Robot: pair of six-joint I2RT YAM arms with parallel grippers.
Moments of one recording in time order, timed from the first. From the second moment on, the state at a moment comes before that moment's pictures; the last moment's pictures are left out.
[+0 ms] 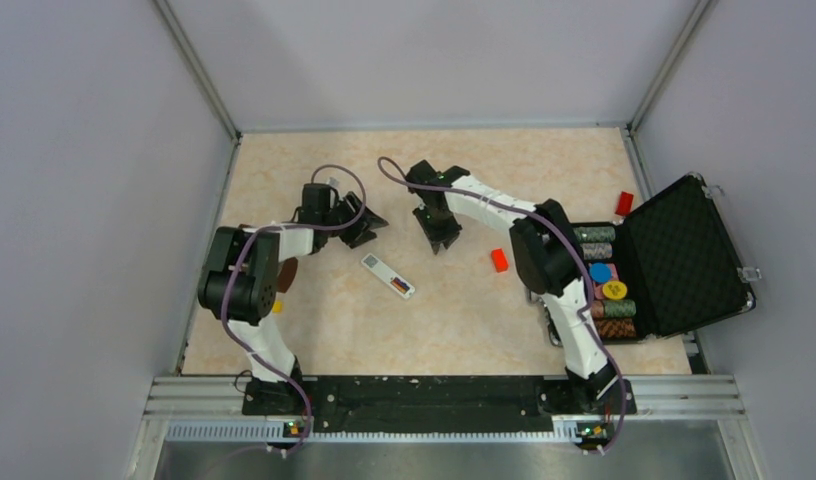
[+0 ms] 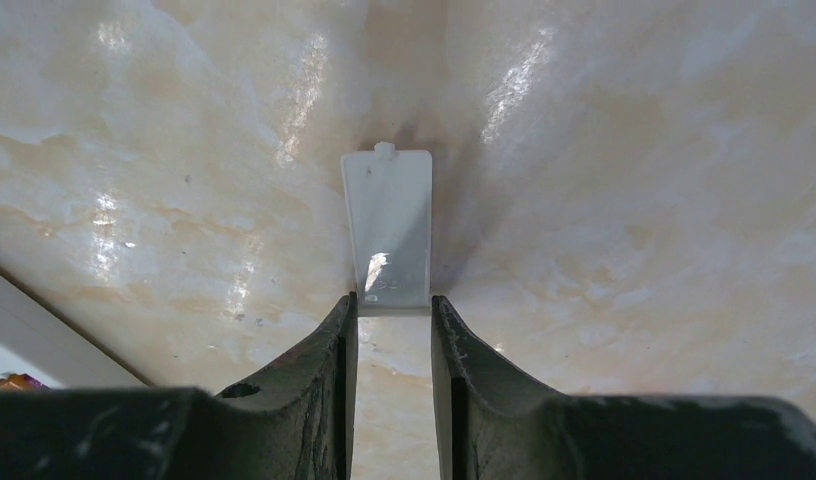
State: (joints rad) left arm -0.16 1.79 0.89 0.19 0.49 -0.88; right arm 0.69 2.27 1.88 -0.96 0.05 0.21
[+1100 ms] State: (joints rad) left arm -0.25 1.90 0.89 0.50 0.69 -1.01; right arm 0.67 2.14 1.81 -0.83 -0.25 0.24
